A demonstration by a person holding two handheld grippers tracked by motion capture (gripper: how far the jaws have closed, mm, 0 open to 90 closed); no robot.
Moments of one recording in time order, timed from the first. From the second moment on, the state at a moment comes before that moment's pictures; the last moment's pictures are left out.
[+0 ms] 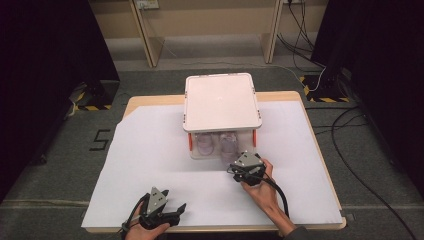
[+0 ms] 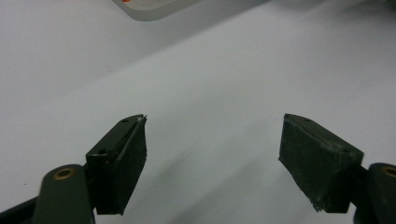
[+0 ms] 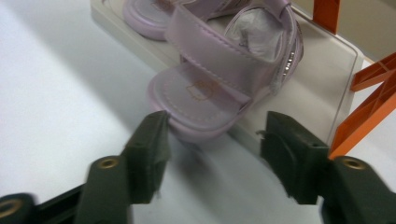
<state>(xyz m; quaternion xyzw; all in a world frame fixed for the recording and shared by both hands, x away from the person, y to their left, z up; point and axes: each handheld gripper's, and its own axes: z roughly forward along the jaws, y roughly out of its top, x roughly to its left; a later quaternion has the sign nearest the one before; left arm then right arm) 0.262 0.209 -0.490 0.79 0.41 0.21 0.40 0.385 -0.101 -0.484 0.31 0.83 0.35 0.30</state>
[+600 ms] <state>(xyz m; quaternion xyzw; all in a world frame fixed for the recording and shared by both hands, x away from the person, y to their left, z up) 0.263 0.208 -0.492 0.79 0.42 0.21 0.40 0.422 -0.088 -0.485 0.32 0.82 0.35 0.33</state>
